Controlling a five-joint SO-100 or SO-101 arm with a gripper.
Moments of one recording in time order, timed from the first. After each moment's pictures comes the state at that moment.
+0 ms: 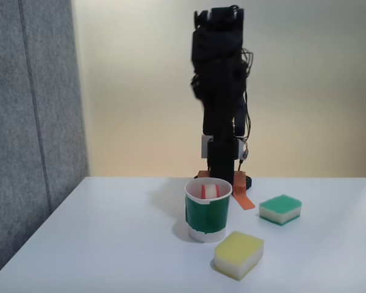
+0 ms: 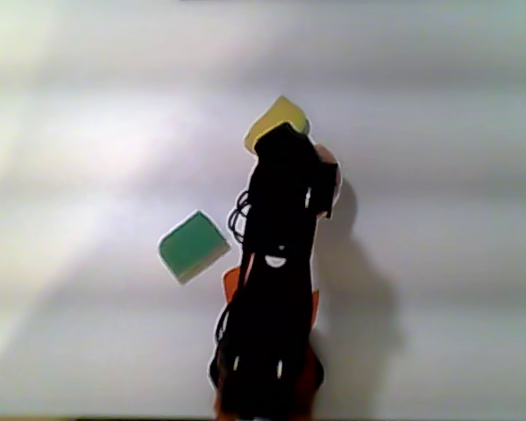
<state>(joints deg) 12.0 136.8 102.7 89.6 -51.4</state>
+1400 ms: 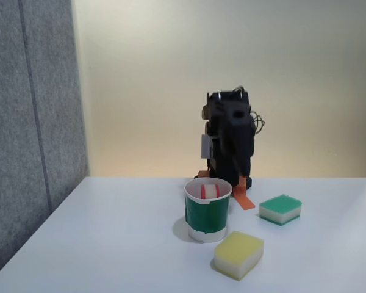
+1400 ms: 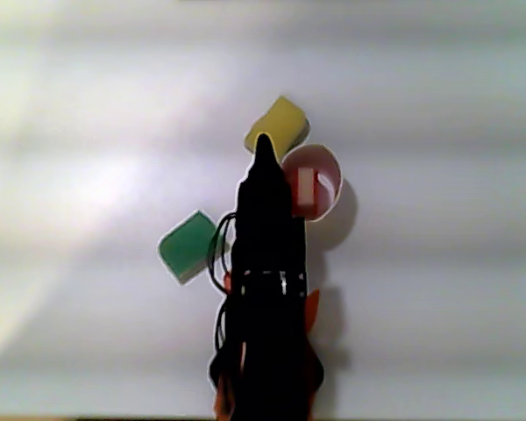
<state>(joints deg) 2.2 191.4 172.0 43.2 -8.3</state>
